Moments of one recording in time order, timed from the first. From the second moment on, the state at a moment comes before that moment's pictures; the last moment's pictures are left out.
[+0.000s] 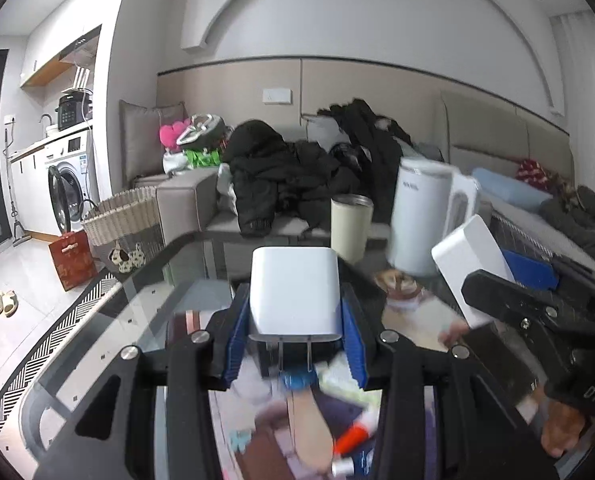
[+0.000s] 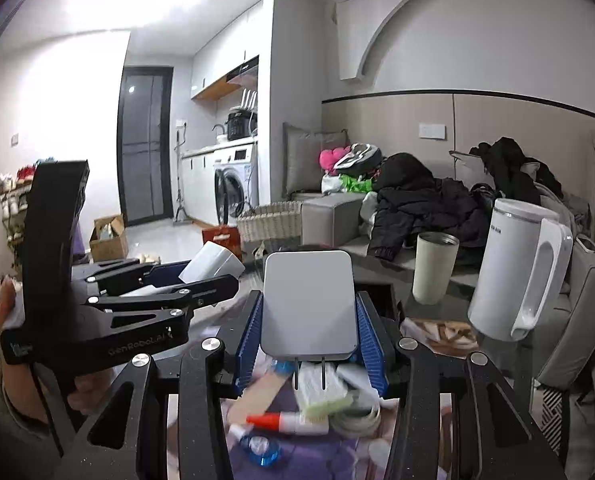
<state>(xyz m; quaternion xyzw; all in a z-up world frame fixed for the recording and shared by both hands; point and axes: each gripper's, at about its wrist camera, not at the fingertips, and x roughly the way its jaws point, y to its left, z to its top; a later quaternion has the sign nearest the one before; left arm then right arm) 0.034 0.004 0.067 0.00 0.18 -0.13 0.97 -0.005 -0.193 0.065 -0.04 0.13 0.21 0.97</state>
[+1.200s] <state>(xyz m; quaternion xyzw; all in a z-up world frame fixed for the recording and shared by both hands) 0.237 -0.022 -0.005 -0.03 0.43 -0.10 0.90 0.246 -0.181 0.001 -0.01 0.38 0.16 0.91</state>
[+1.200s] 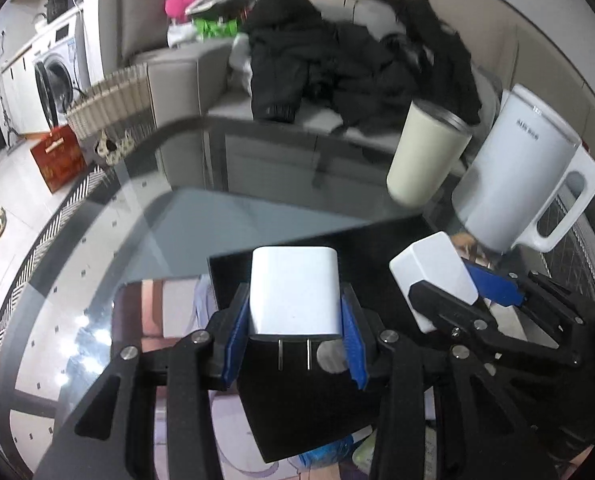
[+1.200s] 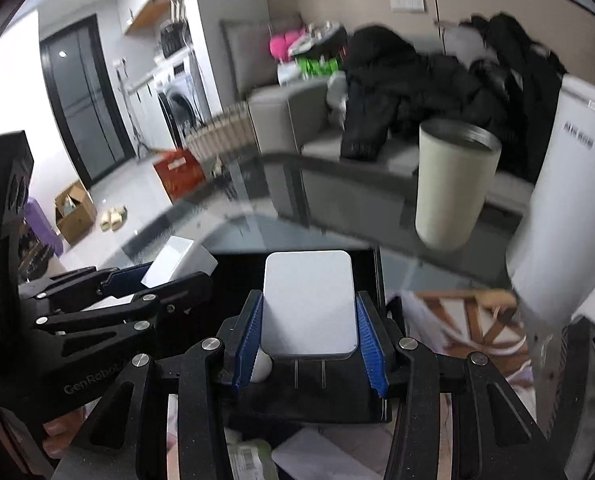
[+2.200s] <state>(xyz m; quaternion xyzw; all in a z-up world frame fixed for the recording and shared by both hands) 0.230 -0.020 -0.007 -0.01 0.44 -0.11 0.89 0.248 -0.175 -0.016 -0.02 0.44 0.16 0.88</state>
